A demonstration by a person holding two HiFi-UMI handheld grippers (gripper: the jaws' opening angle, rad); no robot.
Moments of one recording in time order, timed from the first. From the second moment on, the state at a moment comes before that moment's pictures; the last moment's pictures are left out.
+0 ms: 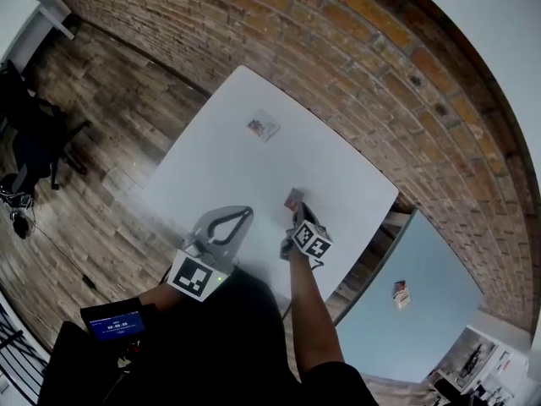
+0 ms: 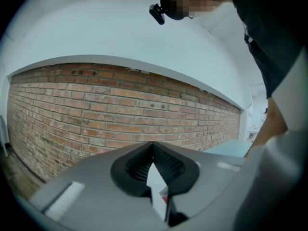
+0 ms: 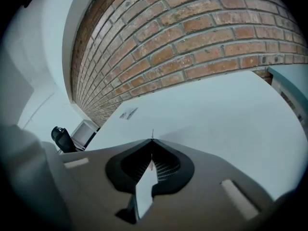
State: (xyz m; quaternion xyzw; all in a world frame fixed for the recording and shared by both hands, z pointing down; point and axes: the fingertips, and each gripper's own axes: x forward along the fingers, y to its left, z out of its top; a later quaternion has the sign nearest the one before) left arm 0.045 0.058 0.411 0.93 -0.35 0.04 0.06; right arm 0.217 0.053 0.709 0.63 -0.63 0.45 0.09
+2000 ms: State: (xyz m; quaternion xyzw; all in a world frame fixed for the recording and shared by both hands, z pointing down) left arm 0.037 0.071 0.432 0.93 -0.36 0.05 0.09; right arm 0.179 0.066 0.672 0.58 -0.71 0.37 0.14
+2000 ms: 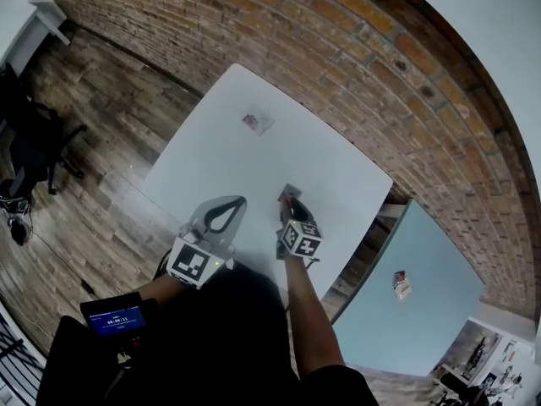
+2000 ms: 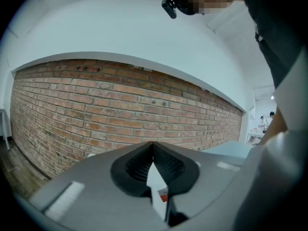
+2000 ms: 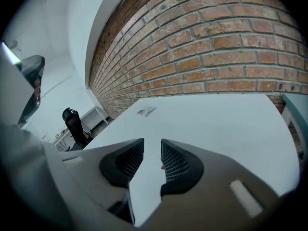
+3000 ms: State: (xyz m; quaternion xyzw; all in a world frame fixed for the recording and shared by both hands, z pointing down) left arm -0.106 -0.073 0.456 0.94 -0.31 0.06 0.11; right arm 0.118 -0.117 0.706 0.64 -0.62 0.43 0.11
